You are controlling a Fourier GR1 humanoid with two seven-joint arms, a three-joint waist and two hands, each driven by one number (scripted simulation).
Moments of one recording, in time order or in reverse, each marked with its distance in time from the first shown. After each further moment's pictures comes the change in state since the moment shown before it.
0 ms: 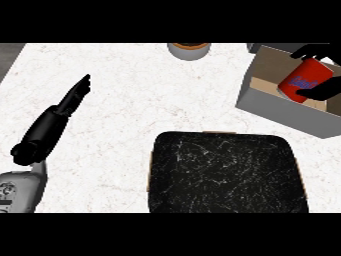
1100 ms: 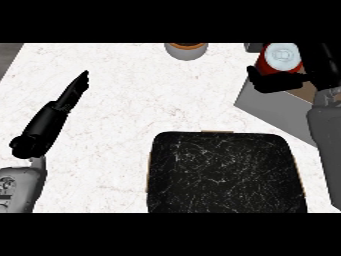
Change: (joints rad) left arm -0.029 0.014 0.004 0.032 0.018 0.014 0.002; right arm 0.168 0.298 0.020 -0.744 0.011 -0.298 0.514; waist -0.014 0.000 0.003
